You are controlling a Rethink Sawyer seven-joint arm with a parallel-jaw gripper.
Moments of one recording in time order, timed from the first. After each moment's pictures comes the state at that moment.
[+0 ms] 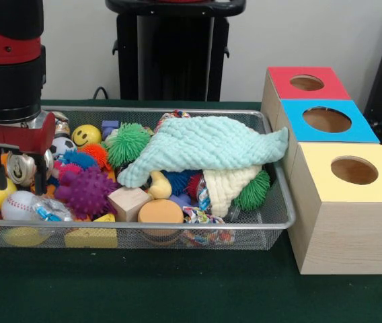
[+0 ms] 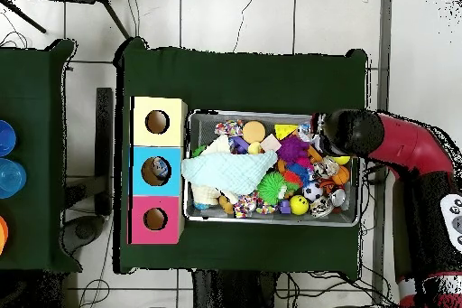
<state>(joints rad) -0.70 -0.49 0.28 1.29 -0.42 0.70 1.59</state>
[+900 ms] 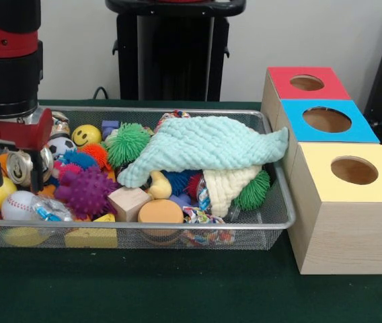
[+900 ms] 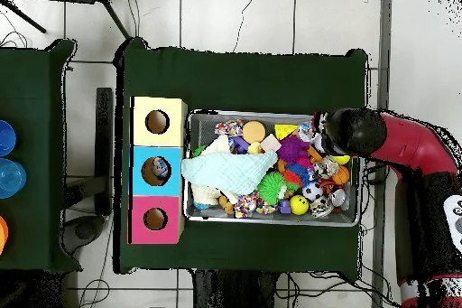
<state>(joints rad) -0.70 -0.51 0.28 1.29 -0.42 0.70 1.59</state>
